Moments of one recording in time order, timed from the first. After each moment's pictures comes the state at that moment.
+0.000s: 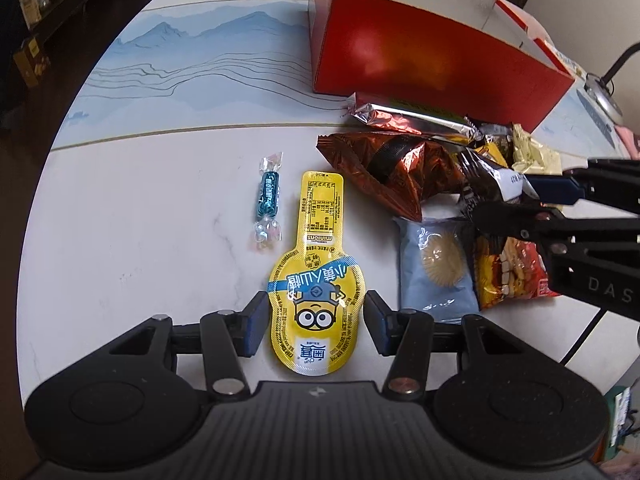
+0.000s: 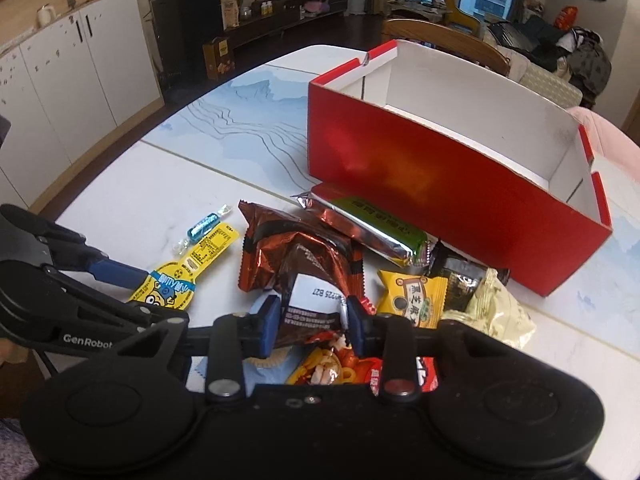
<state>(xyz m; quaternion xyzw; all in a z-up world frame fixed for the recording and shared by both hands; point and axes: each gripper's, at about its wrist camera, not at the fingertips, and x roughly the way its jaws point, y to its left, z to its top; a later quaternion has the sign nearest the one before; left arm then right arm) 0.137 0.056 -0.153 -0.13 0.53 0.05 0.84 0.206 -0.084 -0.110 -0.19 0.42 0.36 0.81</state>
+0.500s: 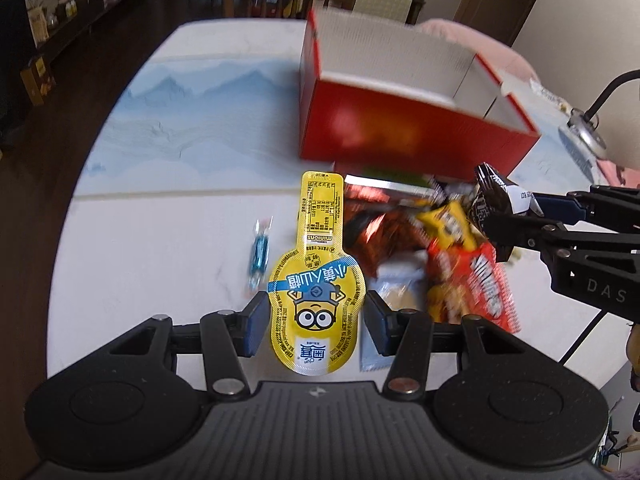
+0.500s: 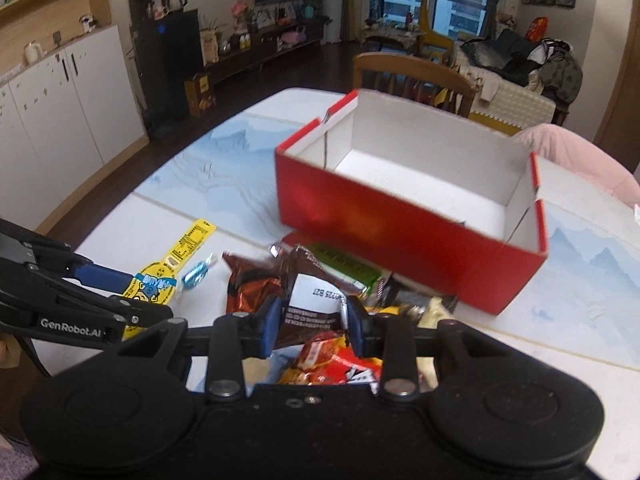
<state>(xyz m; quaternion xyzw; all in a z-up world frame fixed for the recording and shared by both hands) 0.136 0.050 -0.088 -0.13 0.48 0.06 0.86 0.207 -0.110 -0.056 -0.16 0.38 0.34 0.84</state>
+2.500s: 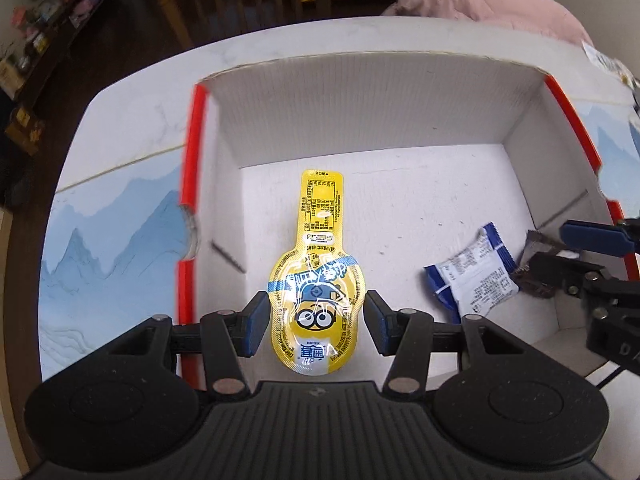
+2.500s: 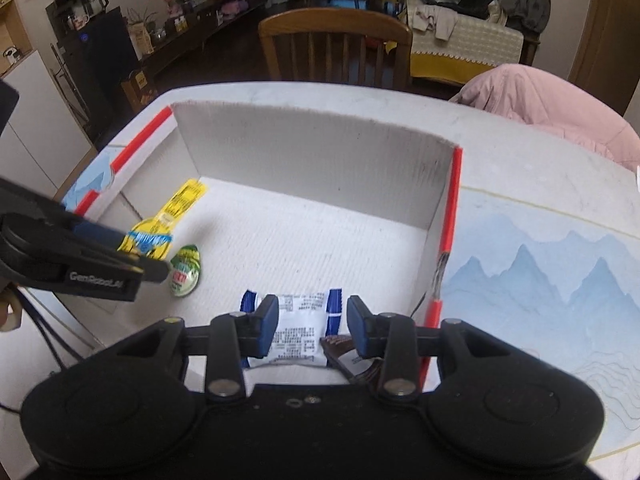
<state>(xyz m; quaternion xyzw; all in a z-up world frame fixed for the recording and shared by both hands) 0.423 0.028 -0.112 -0.02 0.58 0.07 0.81 0.429 -0.134 -0.094 -0.12 0.47 0.29 0.83</state>
